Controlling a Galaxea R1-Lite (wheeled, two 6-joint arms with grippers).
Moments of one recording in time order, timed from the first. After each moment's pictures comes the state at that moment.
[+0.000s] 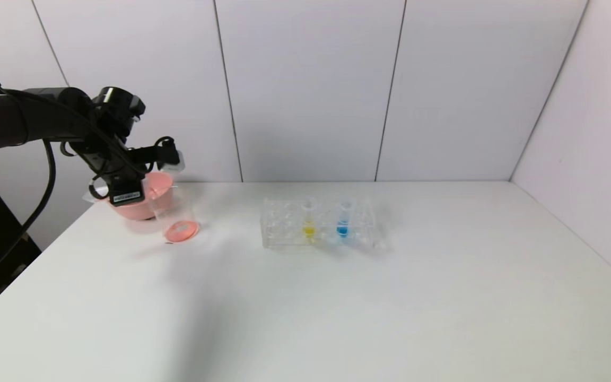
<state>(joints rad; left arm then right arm) 0.00 2.17 -2.02 0.75 0.21 1.16 0.00 0.00 0.00 0.00 0.00 0.00</state>
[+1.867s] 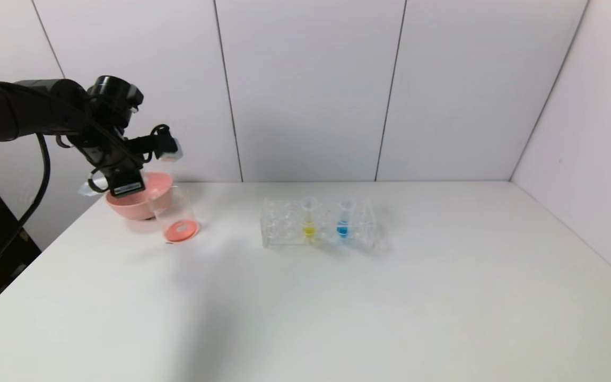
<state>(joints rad) -0.02 2.14 -2.01 0.71 0.26 1.05 0.00 0.00 0.00 0.00 0.00 0.00</state>
